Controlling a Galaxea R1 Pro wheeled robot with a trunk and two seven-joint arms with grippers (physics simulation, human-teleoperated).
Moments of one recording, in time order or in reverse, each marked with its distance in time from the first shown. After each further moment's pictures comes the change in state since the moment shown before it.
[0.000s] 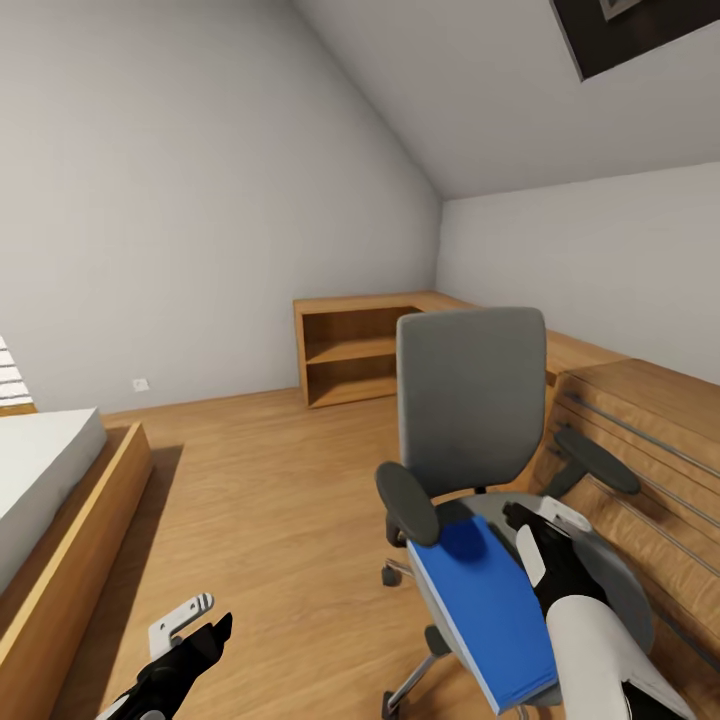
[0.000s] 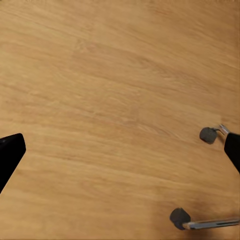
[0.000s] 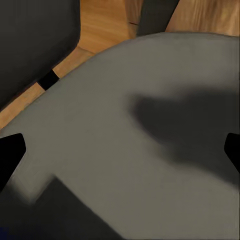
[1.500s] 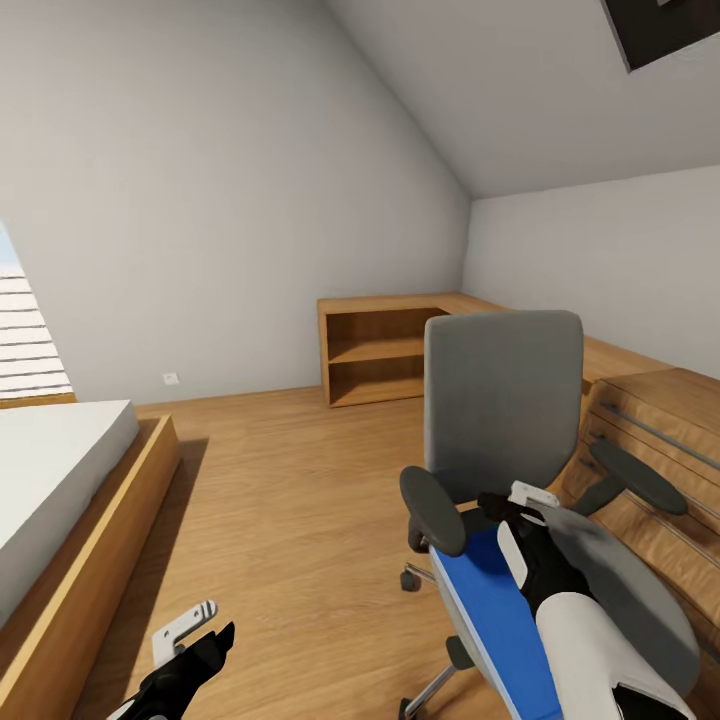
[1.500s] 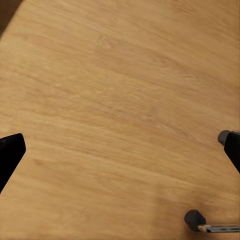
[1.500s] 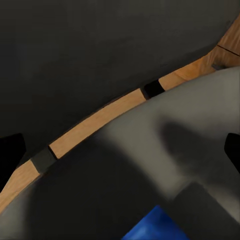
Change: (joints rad) left arm 0.000 -0.003 -0.007 0.036 -0.004 0.001 0.002; right arm 0.003 0.003 0.207 0.001 0.007 0.005 0.062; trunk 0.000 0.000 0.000
